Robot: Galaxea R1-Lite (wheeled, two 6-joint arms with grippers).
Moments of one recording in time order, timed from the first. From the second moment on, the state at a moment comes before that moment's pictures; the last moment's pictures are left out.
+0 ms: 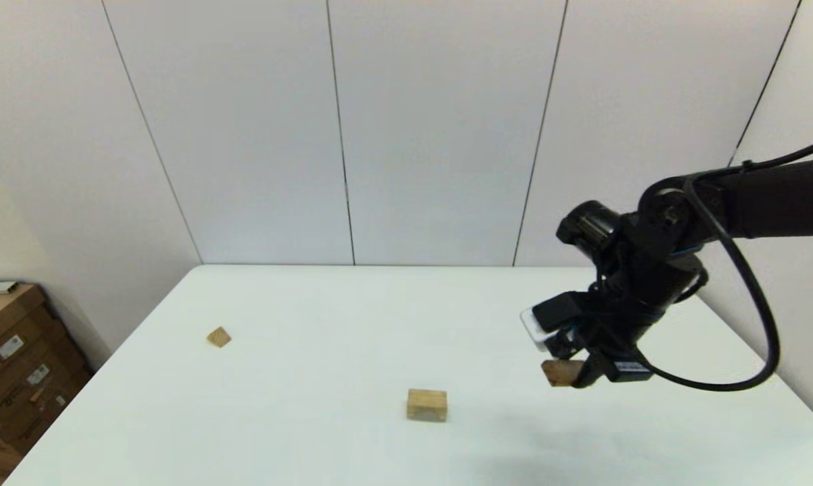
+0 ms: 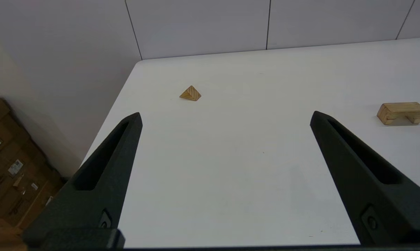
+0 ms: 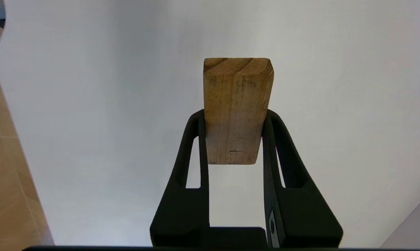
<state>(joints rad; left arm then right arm) -0.01 0.00 0.00 0.00 -0.02 0.04 0.36 2.03 -1.51 0.88 0.13 -1.35</state>
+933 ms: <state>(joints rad) -0.01 0.00 0.00 0.00 -0.02 0.04 0.71 2.27 -1.78 0.89 0.03 -0.98</state>
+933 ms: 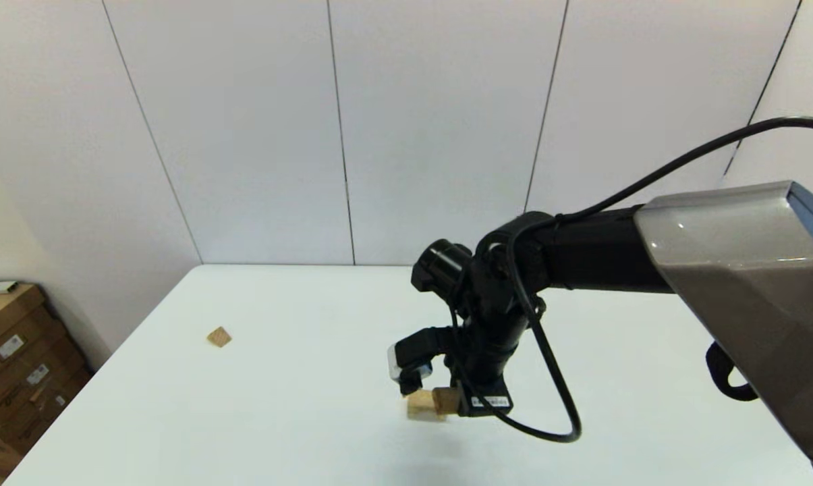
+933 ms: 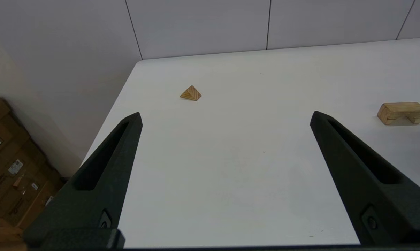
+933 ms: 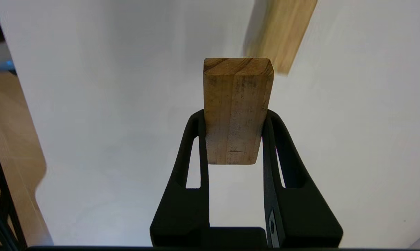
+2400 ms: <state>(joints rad) -0.01 0.00 0.00 0.00 -0.02 0.04 0.73 2.43 -1.95 0.91 0.01 -0.84</state>
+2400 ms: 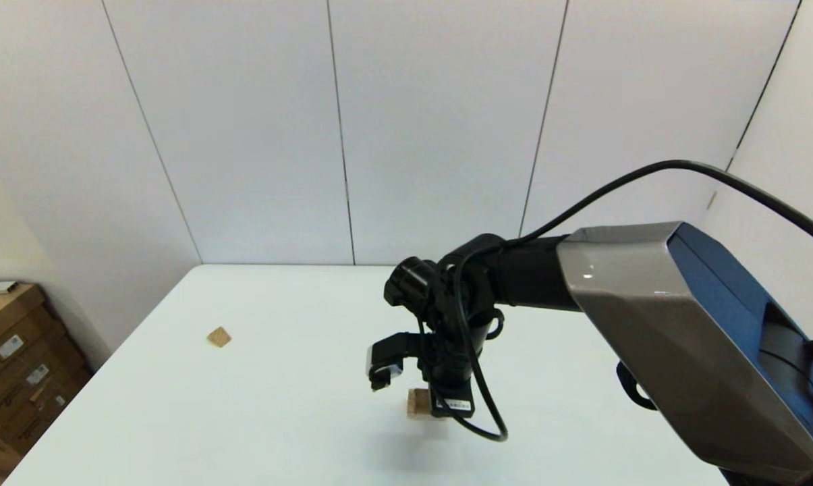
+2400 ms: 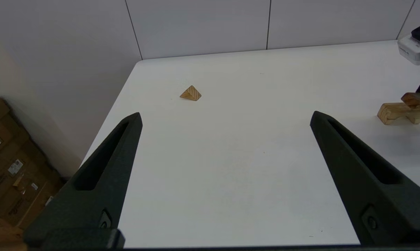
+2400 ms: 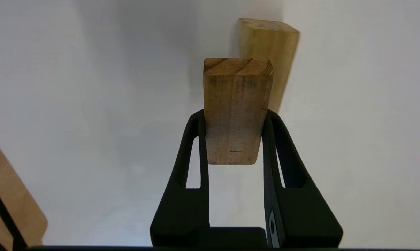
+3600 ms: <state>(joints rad) -0.01 0.00 0.00 0.00 -0.02 0.04 0.72 2.45 -1.95 0.84 0.01 -0.84</state>
